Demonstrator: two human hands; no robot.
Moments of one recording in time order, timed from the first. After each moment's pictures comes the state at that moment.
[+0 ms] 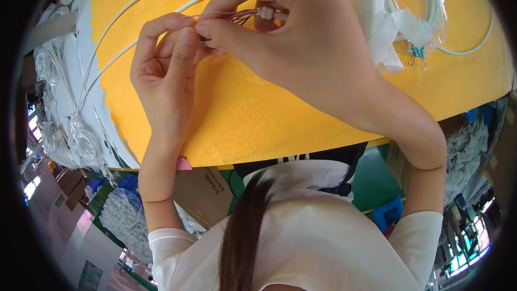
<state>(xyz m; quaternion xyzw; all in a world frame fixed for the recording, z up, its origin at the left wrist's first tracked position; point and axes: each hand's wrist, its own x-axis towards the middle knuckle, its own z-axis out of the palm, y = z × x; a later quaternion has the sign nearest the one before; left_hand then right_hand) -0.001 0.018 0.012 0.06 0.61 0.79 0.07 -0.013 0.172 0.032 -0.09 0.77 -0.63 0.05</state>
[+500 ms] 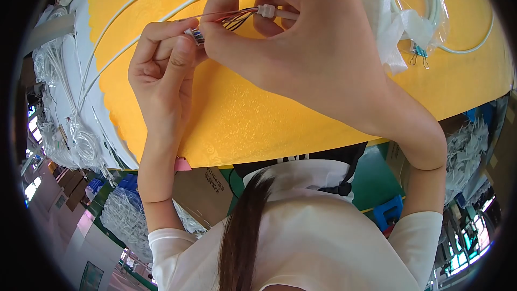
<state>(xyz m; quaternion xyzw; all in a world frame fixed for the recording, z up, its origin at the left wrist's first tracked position) -0.001 0.016 0.013 0.05 0.58 0.81 0.12 -0.019 0.184 0.044 -0.13 0.77 -0.62 0.07</state>
